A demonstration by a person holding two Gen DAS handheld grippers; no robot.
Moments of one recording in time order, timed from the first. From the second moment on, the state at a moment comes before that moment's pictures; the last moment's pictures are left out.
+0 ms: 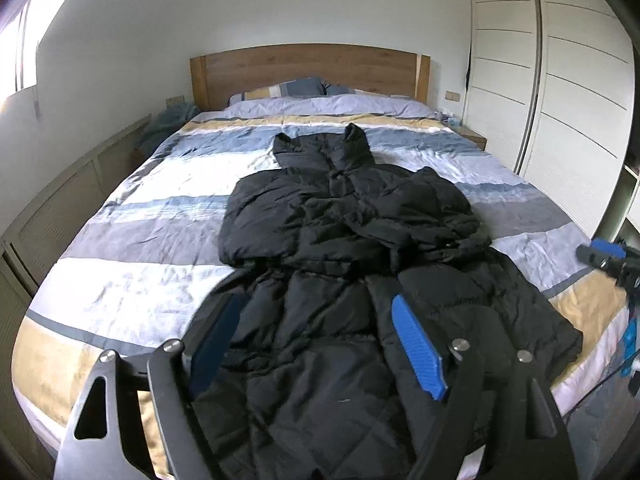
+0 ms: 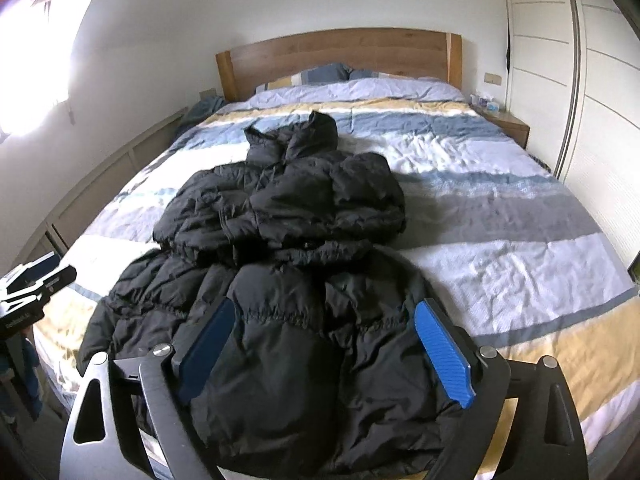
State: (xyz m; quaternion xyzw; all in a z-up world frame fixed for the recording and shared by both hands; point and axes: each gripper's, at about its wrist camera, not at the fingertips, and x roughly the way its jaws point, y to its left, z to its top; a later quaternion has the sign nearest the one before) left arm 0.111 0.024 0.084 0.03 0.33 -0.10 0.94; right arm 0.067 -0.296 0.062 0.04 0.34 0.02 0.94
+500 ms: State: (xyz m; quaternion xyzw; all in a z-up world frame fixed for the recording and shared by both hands) left arm 0.166 0.097 0.112 -0.03 0.37 -0.08 0.92; right arm 0.091 -0.323 0.104 0.06 0.31 0.03 0.95
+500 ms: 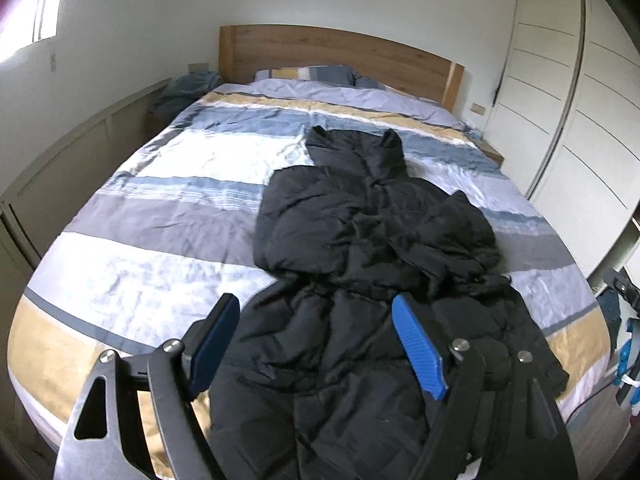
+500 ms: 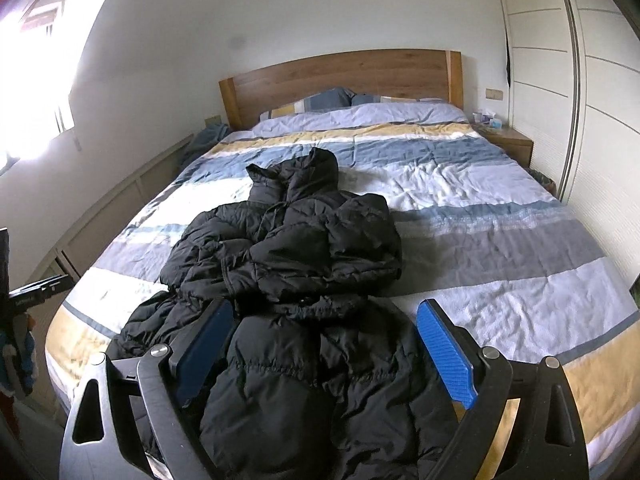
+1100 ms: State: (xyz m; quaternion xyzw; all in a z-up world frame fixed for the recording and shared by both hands) left arm 0.247 0.132 0.149 -0.07 0.36 -0.08 0.93; right arm 0.161 -0.354 0.143 0.07 0.28 0.04 0.96
